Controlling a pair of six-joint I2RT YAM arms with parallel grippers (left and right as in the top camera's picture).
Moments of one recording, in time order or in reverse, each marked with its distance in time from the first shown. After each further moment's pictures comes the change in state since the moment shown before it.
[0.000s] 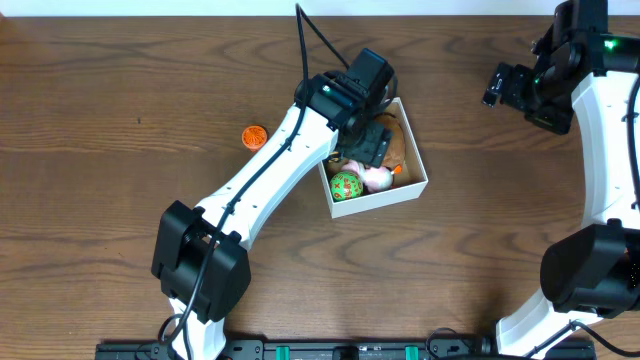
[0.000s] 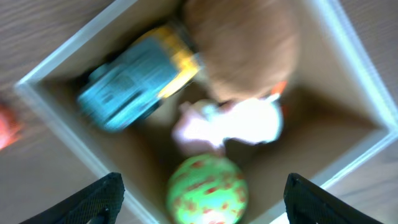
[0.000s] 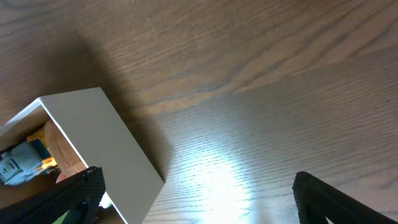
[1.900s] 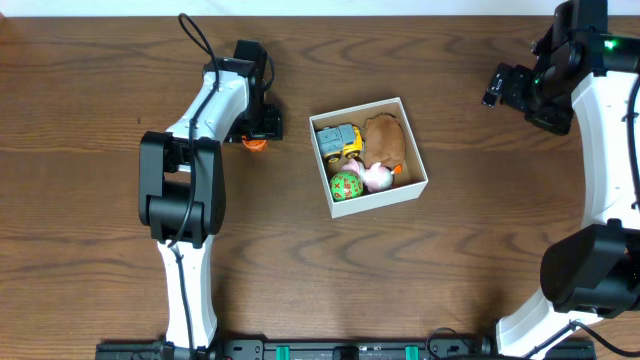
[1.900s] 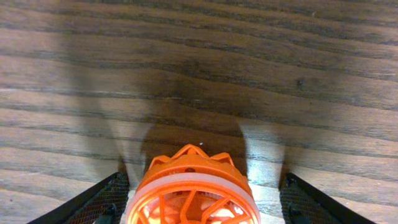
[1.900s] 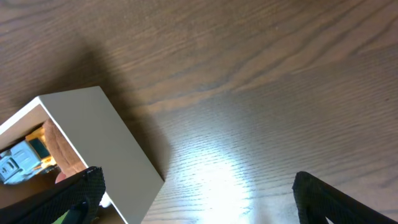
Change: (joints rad) left arm 0.473 0.330 -0.022 0.129 -0.014 0.034; right arm 0.000 0.000 0.000 -0.004 0.001 0.000
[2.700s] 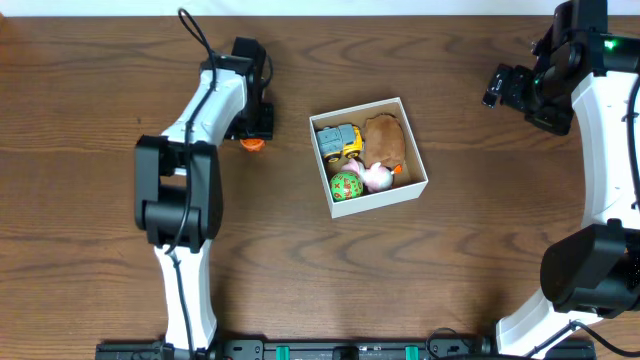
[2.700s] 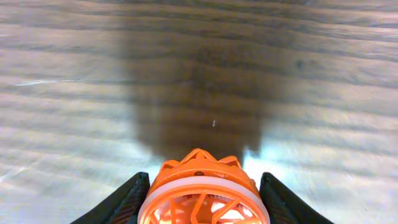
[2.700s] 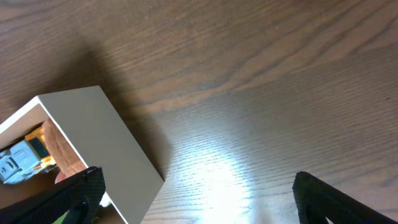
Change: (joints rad) left arm 0.000 -0.063 -0.002 -0.043 -0.033 0.041; right arm 0.000 0.000 -0.001 -0.003 0.000 0.000
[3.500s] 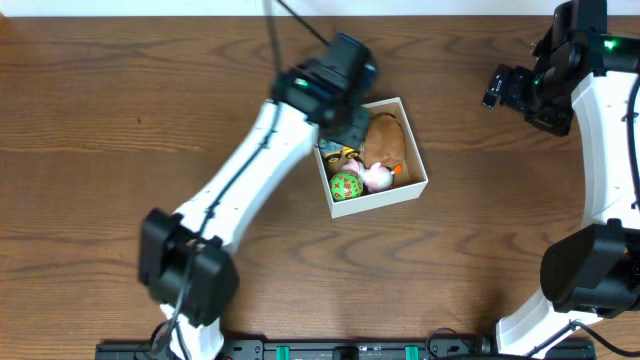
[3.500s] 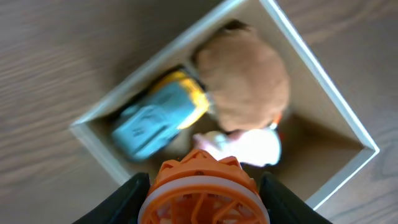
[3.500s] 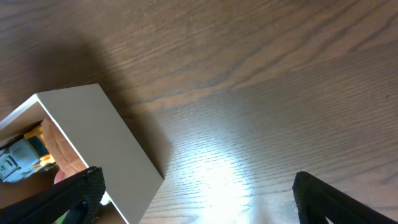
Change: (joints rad) left arm -0.432 -0.296 0.000 0.038 0.102 0.000; right arm 0.000 0.000 -0.001 -0.005 0.000 0.000
